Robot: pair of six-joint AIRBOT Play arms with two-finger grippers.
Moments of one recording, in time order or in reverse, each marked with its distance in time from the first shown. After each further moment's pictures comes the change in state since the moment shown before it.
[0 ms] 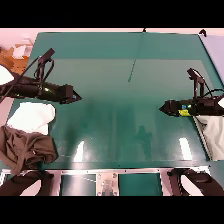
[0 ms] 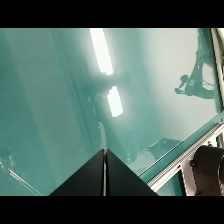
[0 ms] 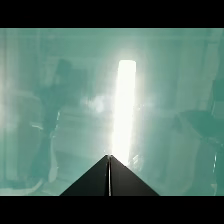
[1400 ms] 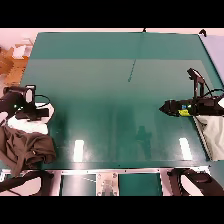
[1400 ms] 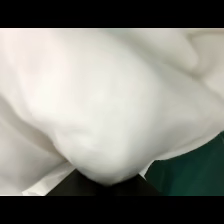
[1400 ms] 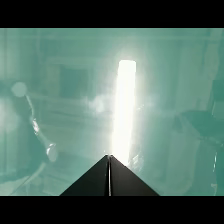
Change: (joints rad) left arm 0.179 -0.298 -0.191 1.001 0.138 -0.460; right arm 0.000 0.000 0.000 0.000 0.000 0.001
